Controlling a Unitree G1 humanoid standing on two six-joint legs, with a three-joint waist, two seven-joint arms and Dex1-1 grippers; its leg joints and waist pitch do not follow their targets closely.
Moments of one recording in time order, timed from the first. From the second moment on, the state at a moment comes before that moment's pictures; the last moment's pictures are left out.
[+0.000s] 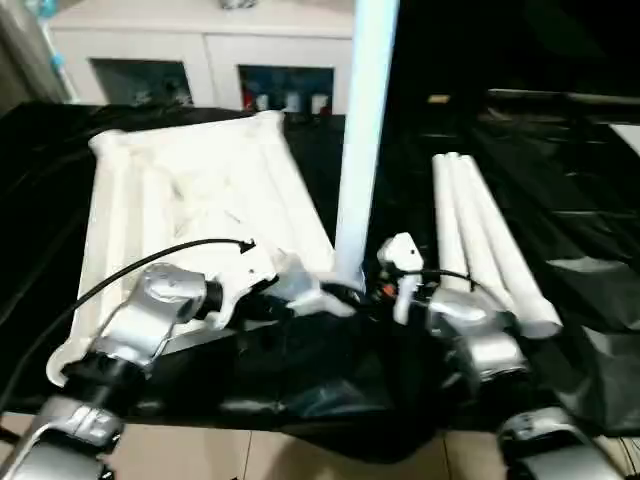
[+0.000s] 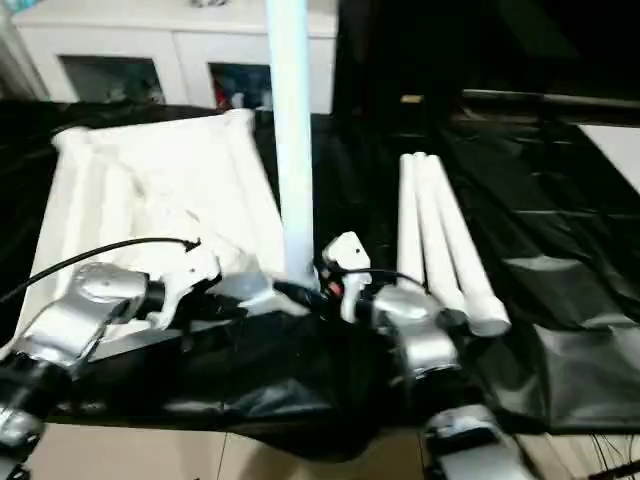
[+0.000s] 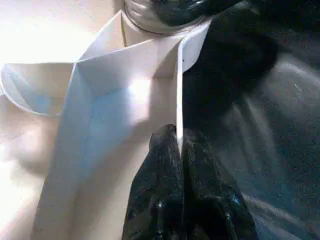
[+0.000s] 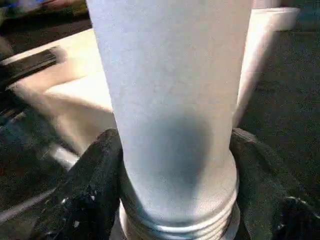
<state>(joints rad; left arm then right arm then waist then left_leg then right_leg) -0.54 0.41 -0.28 0.45 0.02 0.31 -1.05 -0.52 -0.05 0.08 0.79 0.14 -0.14 0.67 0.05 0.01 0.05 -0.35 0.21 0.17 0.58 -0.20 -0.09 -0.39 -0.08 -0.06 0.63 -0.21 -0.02</state>
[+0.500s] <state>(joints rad) -0.65 0.28 -0.27 0.63 0.06 0.27 -0.87 -0.65 0.12 0.01 0.99 0.07 -0.22 0.08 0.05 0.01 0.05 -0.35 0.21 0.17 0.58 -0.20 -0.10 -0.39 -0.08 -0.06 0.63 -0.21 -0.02</state>
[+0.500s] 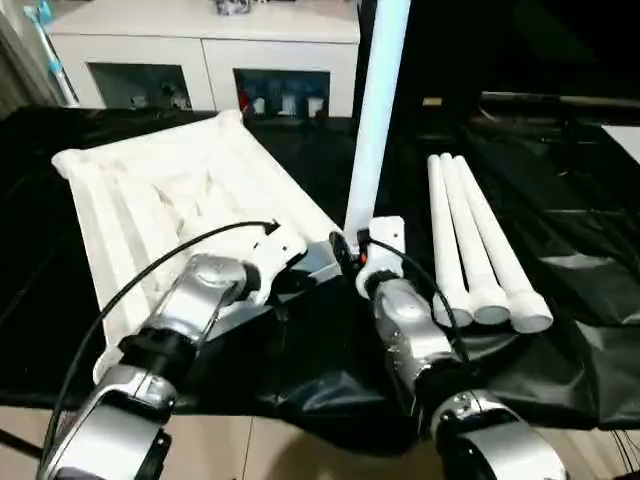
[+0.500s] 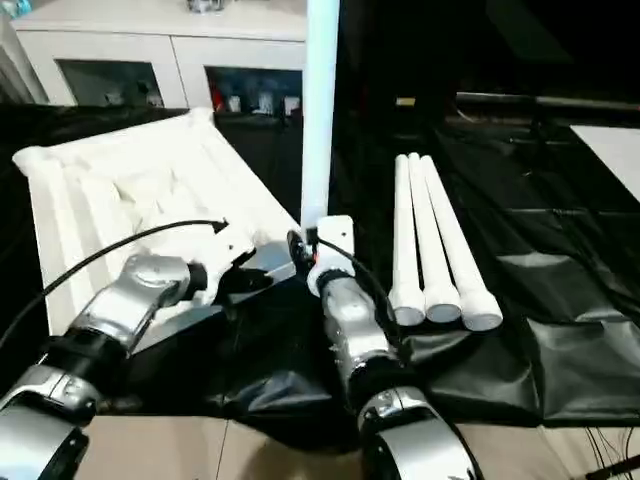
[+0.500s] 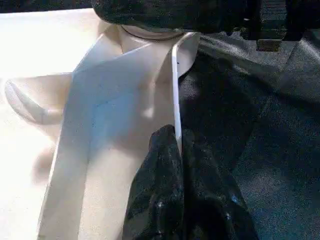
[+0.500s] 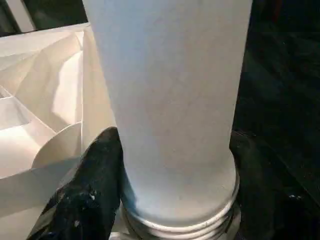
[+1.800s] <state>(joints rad) -0.44 0.35 0.20 0.24 0.04 0.14 -0.32 -0.24 -0.10 0.10 0.17 0.11 0.18 0.37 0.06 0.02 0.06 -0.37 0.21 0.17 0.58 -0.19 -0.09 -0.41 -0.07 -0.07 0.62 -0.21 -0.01</state>
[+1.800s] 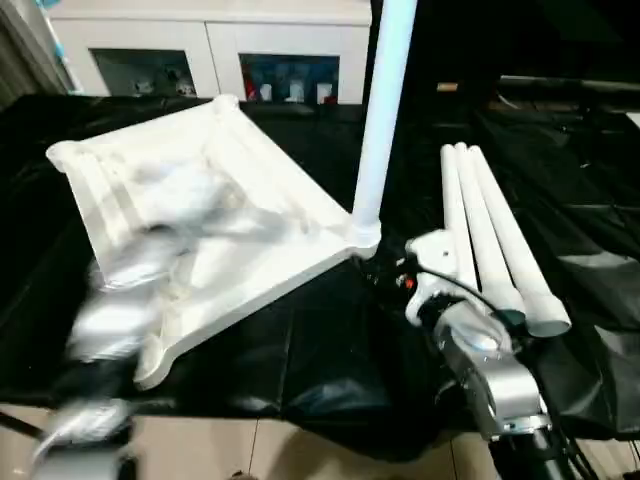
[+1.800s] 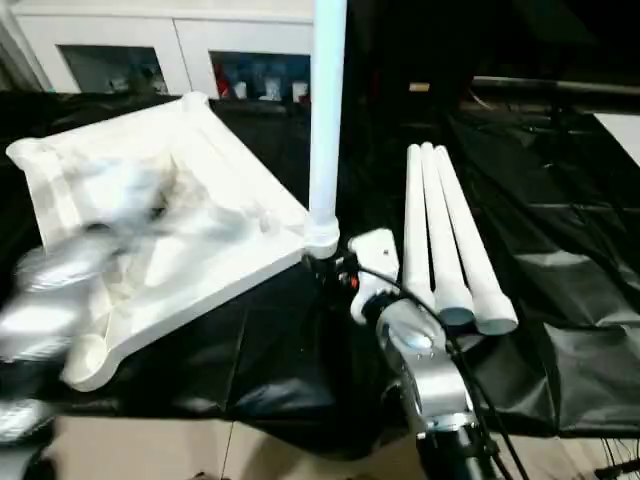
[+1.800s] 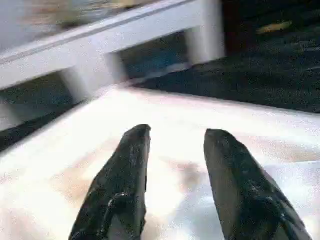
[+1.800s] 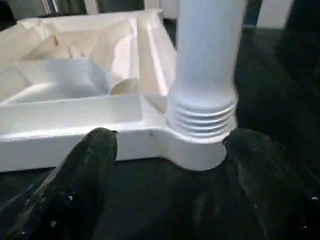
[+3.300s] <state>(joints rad) -0.13 0.48 -0.11 -0.10 0.06 0.67 -0.61 -0.59 -0.04 0.20 0.78 -0.03 0.05 0.41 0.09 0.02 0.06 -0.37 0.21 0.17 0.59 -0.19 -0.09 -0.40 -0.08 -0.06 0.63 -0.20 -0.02</state>
